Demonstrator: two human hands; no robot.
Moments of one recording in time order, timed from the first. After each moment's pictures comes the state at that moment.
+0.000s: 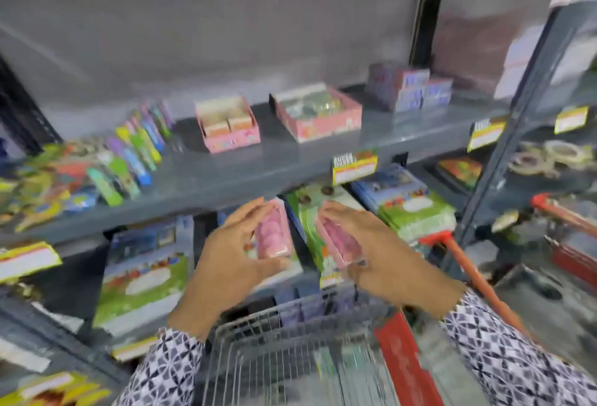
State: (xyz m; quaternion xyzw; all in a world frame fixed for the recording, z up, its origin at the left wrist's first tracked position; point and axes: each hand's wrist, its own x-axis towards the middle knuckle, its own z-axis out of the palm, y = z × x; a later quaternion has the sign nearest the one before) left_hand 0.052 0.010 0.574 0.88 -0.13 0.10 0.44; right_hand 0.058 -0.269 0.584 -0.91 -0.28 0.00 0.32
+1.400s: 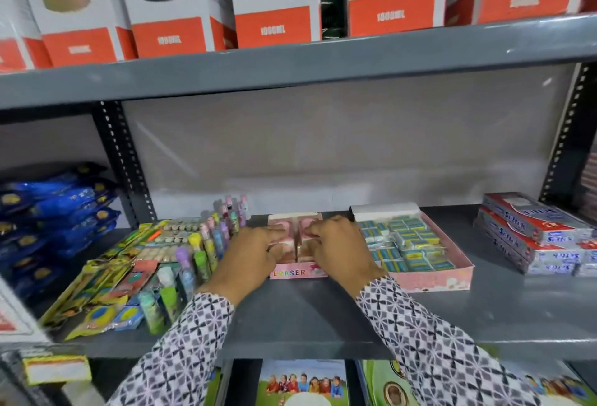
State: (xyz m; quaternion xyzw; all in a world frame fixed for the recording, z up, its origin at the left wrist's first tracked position) left_hand 0.252 0.081 0.698 0.95 0.00 0.22 0.20; right_hand 0.342 -0.091 0.684 -0.90 -0.31 -0.18 0.25
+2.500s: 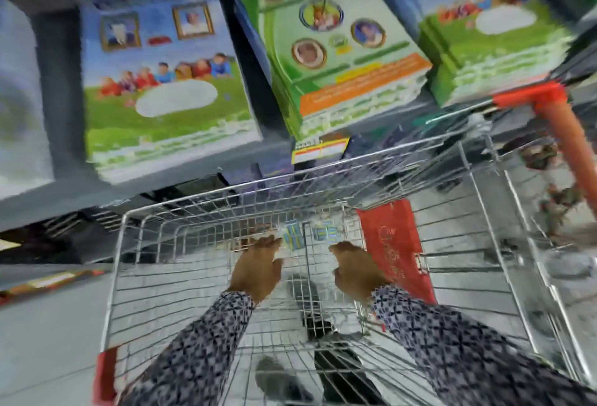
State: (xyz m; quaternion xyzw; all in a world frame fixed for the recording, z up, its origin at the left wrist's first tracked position) left_hand 0.065 -0.055 0.111 0.93 0.00 -0.28 0.24; right_hand 0.074 -0.290 0.124 -0.92 -0.05 0.36 0.16
